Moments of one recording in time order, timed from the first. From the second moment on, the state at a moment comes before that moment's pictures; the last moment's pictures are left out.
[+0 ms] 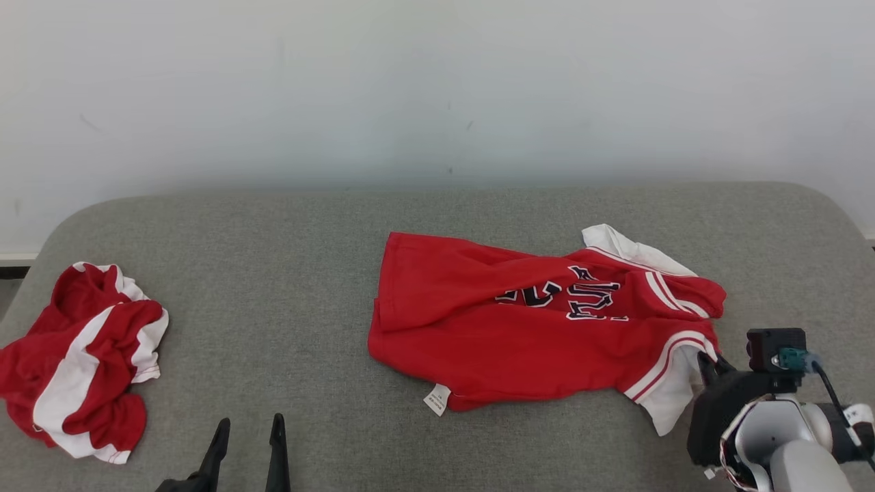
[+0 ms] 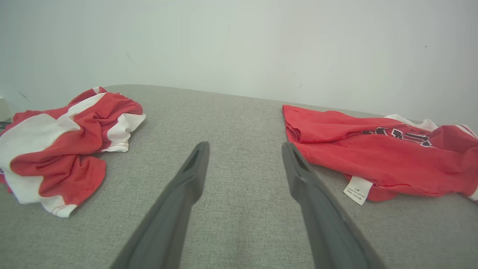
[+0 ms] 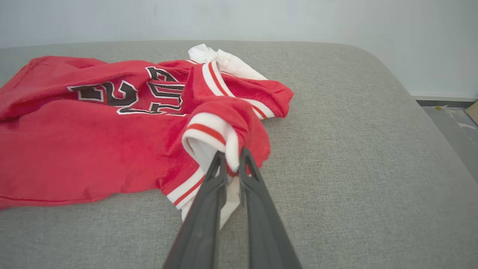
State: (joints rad) left arm 0.03 0.05 -0.07 0.22 -0.19 0.01 -0.26; right arm -0.33 -0.11 -0.14 0.56 0.01 0.13 0.23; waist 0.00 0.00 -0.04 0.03
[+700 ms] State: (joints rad) left arm 0.00 0.05 -0.10 0.22 -0.20 0.01 -0.26; right arm -0.07 -0.13 -0.18 0.00 0.02 0.13 0.69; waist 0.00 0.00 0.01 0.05
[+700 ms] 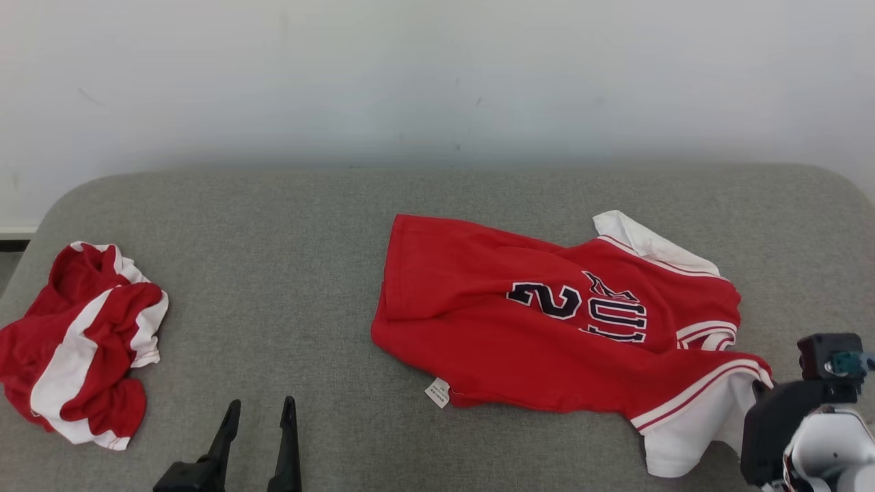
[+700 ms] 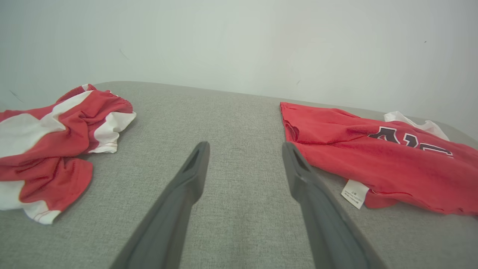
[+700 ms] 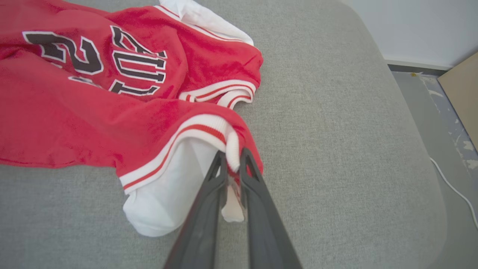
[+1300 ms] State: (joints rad) left arm -0.07 0.05 -0.13 0.23 -0.19 0.00 -0.26; right arm -0.52 -0.23 -0.14 0.71 -0.13 0.13 0.30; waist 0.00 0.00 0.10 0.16
